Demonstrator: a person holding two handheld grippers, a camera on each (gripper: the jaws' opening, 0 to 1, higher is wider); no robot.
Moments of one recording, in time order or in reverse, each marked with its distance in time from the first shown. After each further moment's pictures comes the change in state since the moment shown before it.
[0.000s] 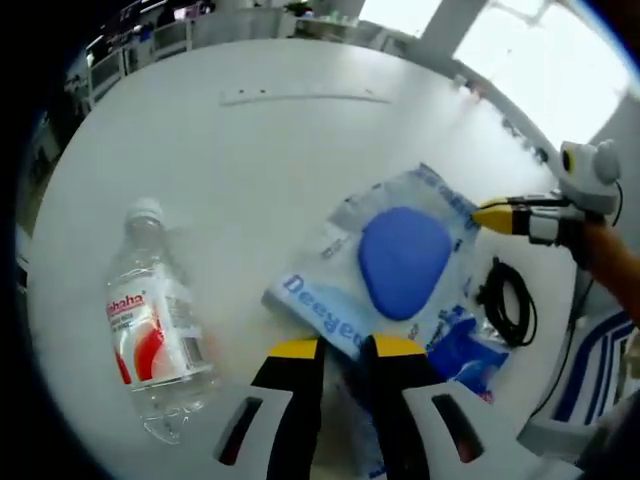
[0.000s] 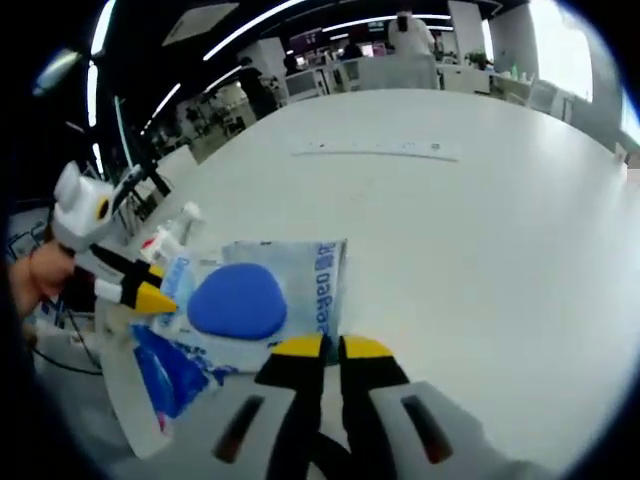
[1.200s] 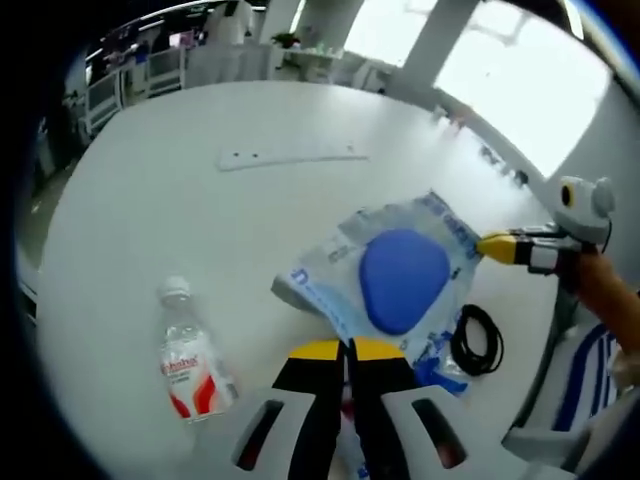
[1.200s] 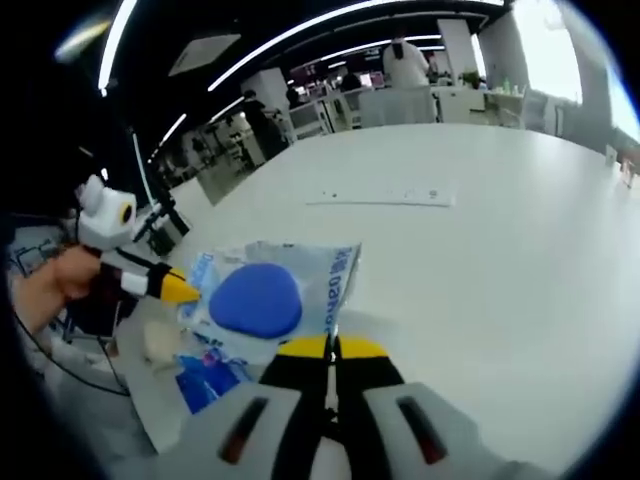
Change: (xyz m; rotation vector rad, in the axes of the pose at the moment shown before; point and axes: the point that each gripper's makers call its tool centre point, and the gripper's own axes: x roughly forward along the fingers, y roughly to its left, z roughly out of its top) left arm -0.052 -0.014 0.061 0.053 -0.159 -0.057; right arm -0.059 0.021 0.042 0.035 -0.158 0.033
